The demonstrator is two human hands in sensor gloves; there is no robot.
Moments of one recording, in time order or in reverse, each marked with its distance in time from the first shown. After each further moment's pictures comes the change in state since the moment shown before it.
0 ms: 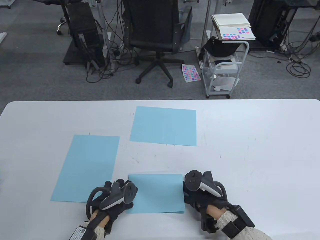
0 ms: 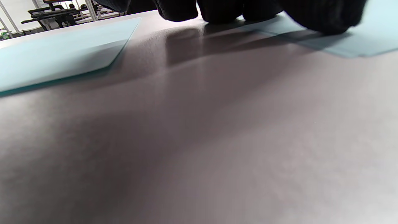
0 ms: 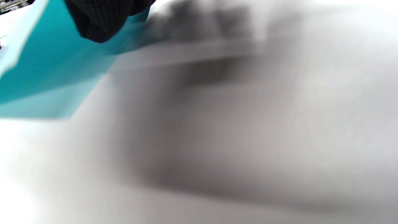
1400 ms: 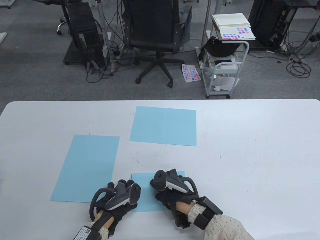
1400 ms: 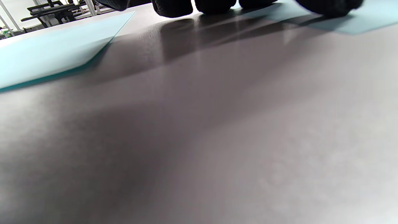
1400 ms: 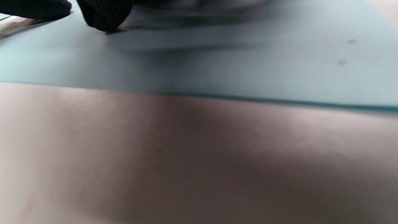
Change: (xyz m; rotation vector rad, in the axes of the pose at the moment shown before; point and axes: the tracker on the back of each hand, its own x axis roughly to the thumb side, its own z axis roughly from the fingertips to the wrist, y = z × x) left_hand 0.015 0.002 0.002 -0.039 0.014 -0.031; right_hand 0.096 0.025 -0.033 0.043 -0.113 0.134
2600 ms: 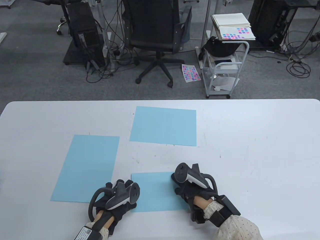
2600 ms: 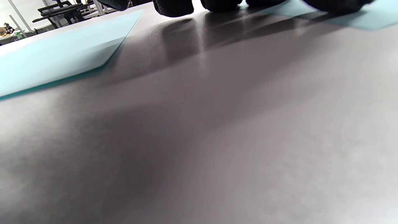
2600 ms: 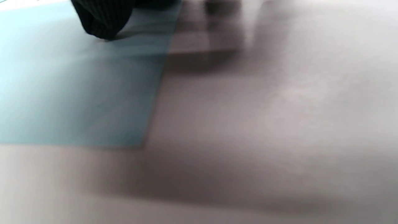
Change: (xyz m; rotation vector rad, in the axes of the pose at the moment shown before) left_hand -0.003 0.002 0.000 -0.018 0.040 -0.018; right_hand -0.075 -0.014 0.008 -0.004 0.185 -0.072
